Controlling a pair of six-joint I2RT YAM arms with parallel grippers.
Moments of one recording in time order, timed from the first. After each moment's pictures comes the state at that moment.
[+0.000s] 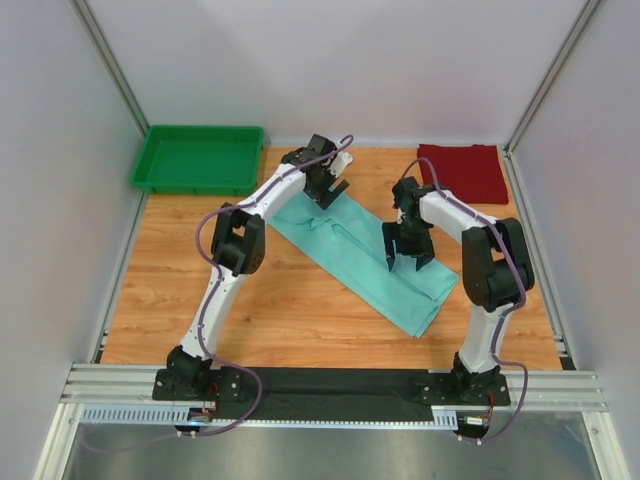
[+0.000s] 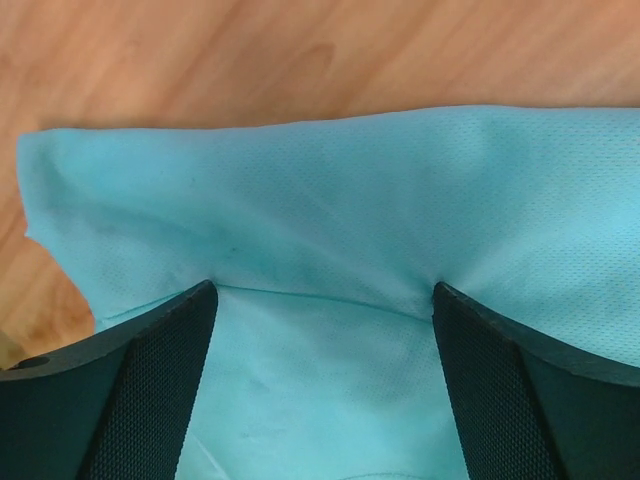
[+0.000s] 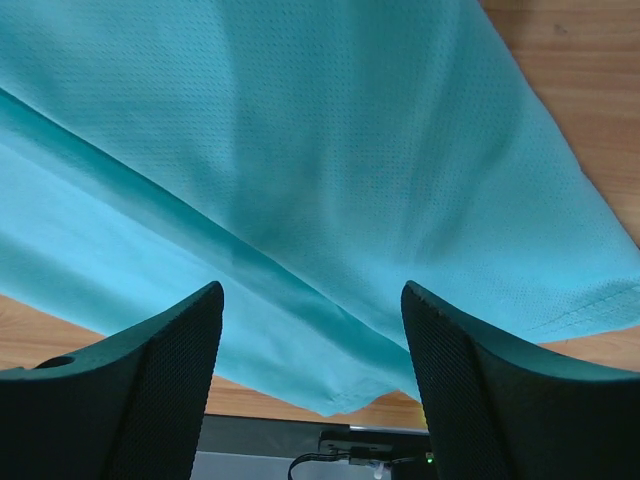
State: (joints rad) left arm -0.51 2.58 2.38 -0.80 -0.03 0.32; right arm 0.30 1.89 1.36 -0.97 -0.05 0.27
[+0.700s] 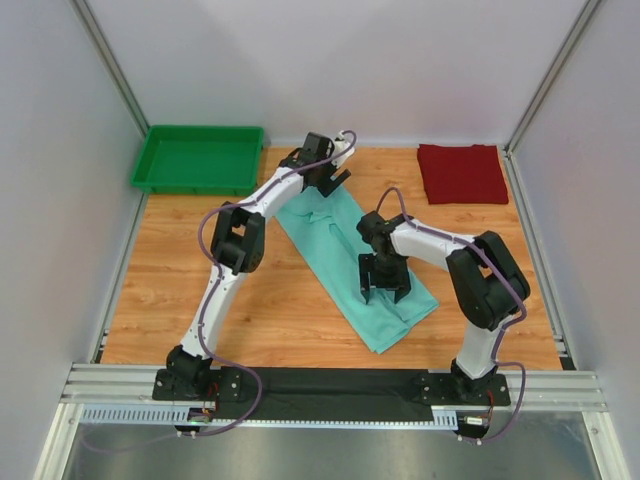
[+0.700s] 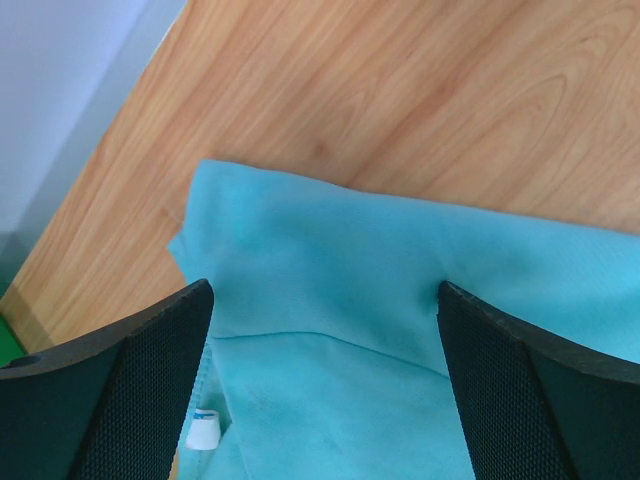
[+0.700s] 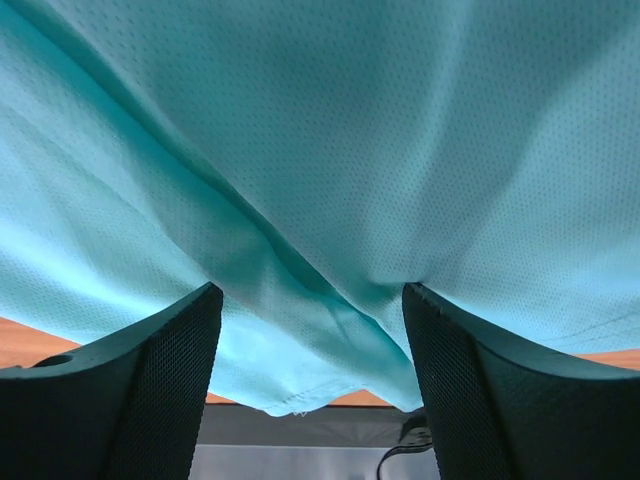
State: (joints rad) left arm -0.48 2.61 2.35 -0.45 -0.02 0.47; right arm 0.56 1.83 1.15 -0.89 -0.02 0.54
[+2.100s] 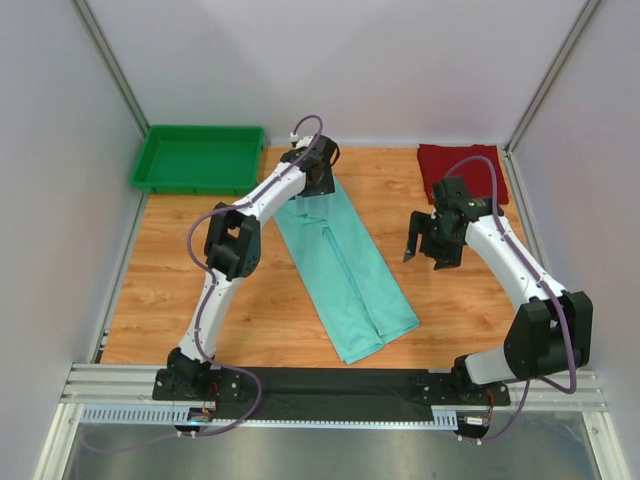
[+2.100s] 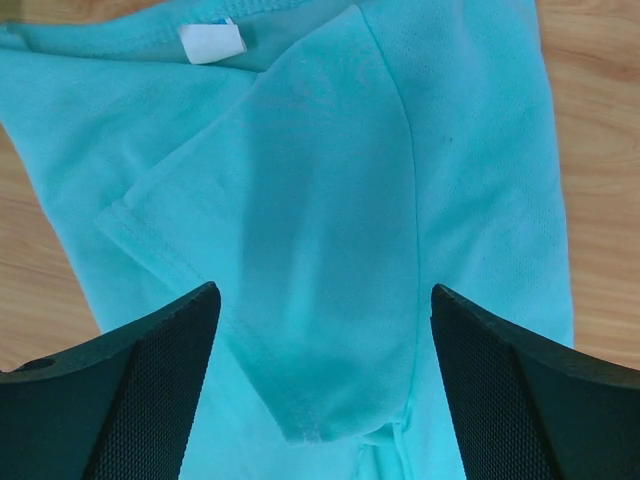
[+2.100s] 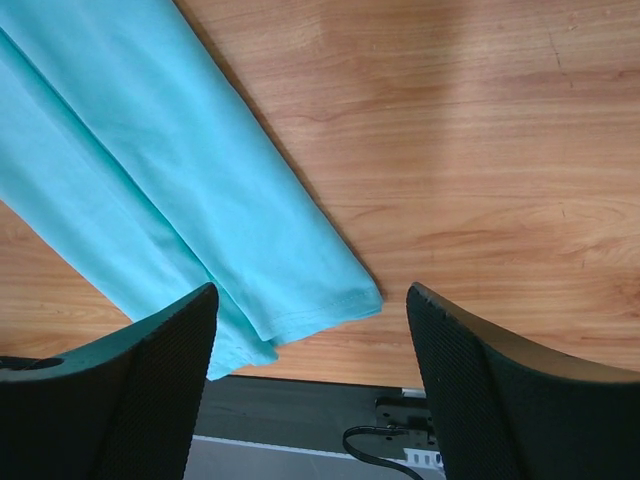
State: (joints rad) left arm -0.53 2.45 2.26 -0.84 -0.40 -0.61; right arm 0.22 1.42 1.18 -0.99 -0.08 0.43
